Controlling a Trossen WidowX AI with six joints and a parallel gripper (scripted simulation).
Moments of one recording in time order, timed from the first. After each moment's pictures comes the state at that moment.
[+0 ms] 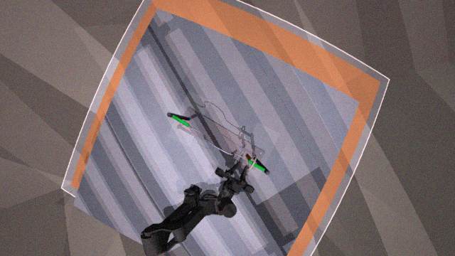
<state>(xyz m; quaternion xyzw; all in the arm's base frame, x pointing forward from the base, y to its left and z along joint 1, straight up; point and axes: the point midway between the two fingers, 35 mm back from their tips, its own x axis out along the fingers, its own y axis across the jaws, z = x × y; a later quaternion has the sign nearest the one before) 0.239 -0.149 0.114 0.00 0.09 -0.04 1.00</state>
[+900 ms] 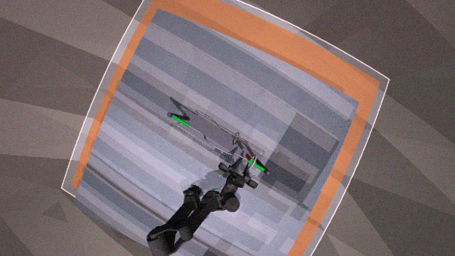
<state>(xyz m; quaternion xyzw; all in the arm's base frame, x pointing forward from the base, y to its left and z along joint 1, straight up) 0.267 -0.152 0.120 0.00 0.08 -0.05 1.00</state>
